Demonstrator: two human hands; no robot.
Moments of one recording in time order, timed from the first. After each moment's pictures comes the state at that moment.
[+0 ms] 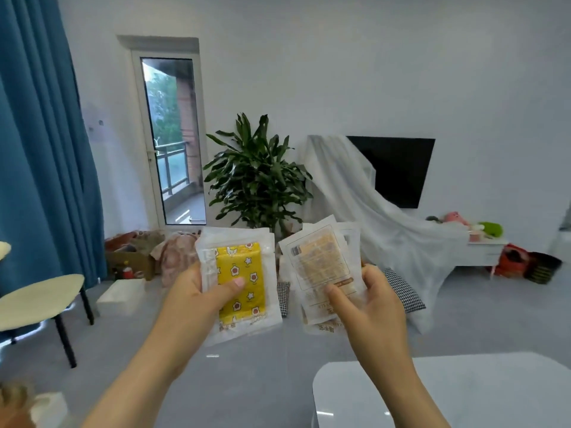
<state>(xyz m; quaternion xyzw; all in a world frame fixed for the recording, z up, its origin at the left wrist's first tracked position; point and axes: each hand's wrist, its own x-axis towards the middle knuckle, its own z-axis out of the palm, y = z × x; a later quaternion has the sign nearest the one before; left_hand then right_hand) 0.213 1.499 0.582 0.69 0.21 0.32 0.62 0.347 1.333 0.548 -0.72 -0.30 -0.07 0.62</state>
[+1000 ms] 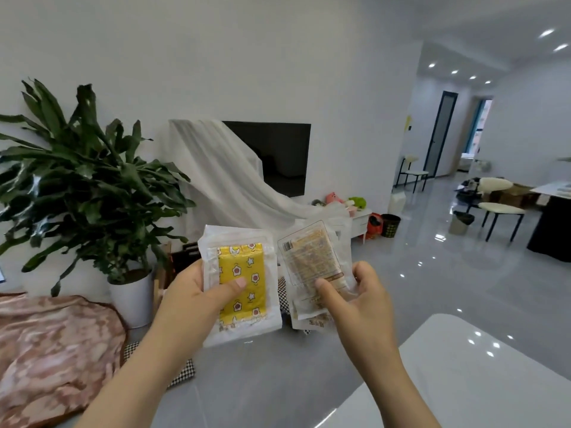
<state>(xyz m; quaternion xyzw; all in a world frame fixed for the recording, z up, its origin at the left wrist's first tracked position) 0.642 1.743 0.560 0.73 0.02 0.11 0.68 0.674 1.544 0.527 -0.78 -0.05 -0.24 0.57</state>
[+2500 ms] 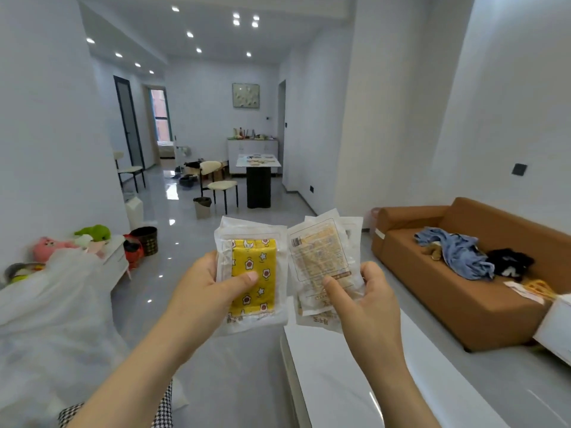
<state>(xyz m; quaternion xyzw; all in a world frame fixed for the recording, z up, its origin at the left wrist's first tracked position) 1.264 1.658 0.579 0.62 -0.43 -0.26 0.60 1.088 1.561 0.539 -0.67 0.38 -0.52 0.38</state>
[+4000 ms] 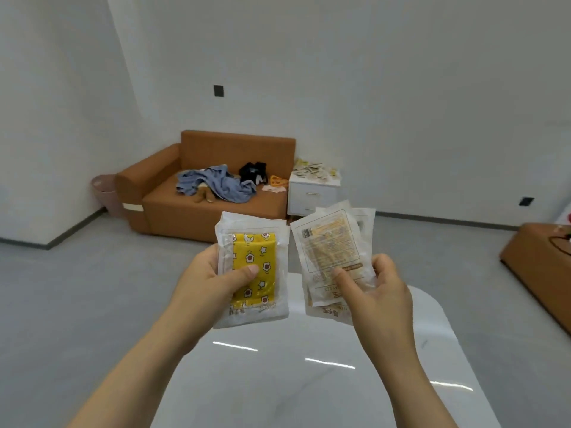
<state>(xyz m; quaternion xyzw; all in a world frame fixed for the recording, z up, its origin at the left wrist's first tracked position) 1.404 1.110 0.500 0.35 -0.68 -0.60 0.24 1.260 1.258 0.465 -0.26 0.74 -0.62 0.05</state>
